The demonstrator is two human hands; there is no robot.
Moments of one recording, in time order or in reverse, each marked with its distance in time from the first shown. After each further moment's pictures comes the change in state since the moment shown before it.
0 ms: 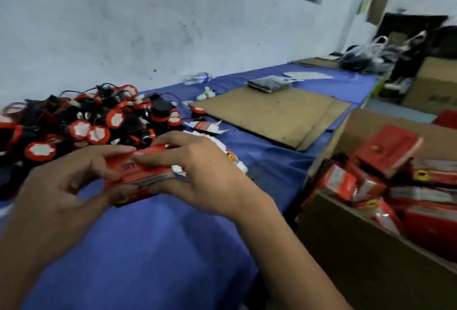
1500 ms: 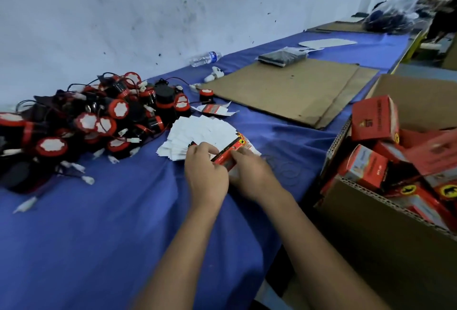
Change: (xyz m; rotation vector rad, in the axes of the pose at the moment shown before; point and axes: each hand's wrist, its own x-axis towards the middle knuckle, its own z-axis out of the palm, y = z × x) left_hand 0.047 0.032 0.213 -0.001 0.254 -0.362; right_hand -0.062 0.129 0.046 -0.182 -0.138 0.772
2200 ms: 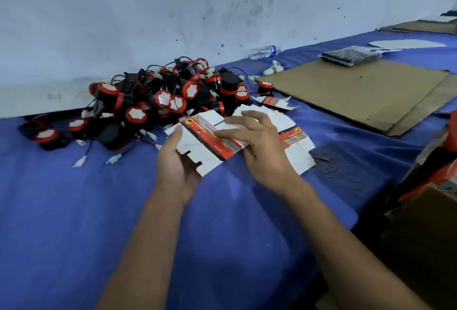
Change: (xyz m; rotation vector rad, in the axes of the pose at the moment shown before) left_hand 0.009 -0.054 -0.146 -1.205 -0.059 -0.507; right_hand -0.003 -0.095 0.008 0.256 0.272 -0.617
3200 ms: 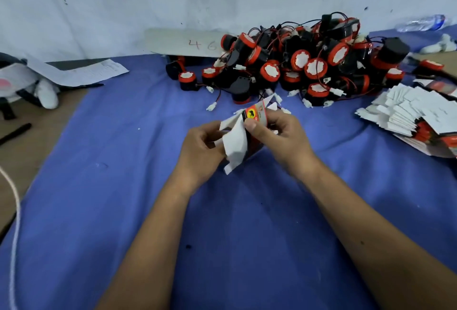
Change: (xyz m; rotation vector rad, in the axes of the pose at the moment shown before) left_hand -0.073 0.095 -0.185 0.921 0.231 0.421; right_hand 0.029 -0.126 0.181 0.877 -0.294 0.125
